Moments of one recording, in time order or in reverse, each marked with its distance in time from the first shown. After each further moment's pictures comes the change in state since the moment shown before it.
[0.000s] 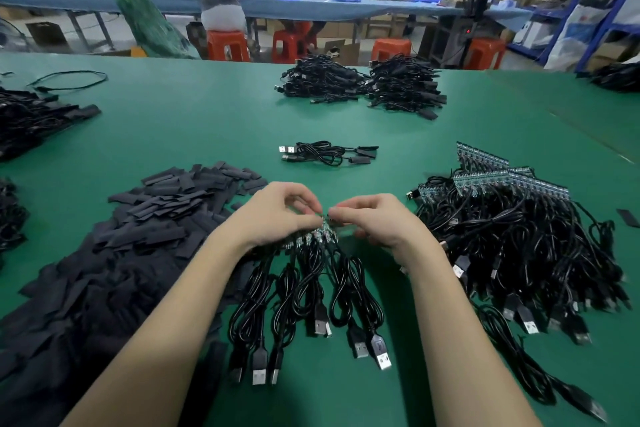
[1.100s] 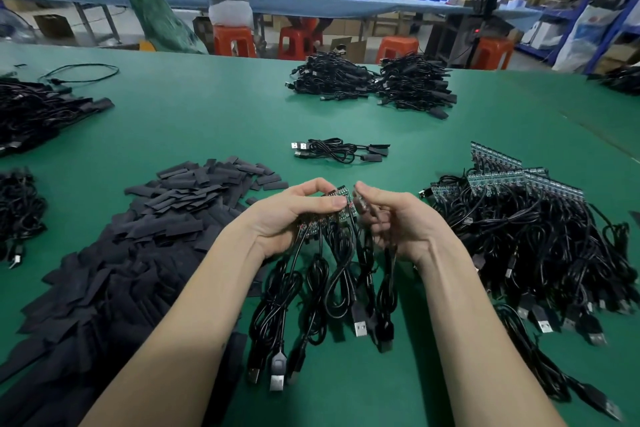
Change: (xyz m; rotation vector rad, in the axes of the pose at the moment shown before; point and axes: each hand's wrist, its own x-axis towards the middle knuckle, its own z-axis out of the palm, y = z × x) left_hand -0.012 0.009 0.003 -0.989 -0.308 -0.167; right_hand -0.011 -0.008 -0.002 0.655 -0.334 0.087
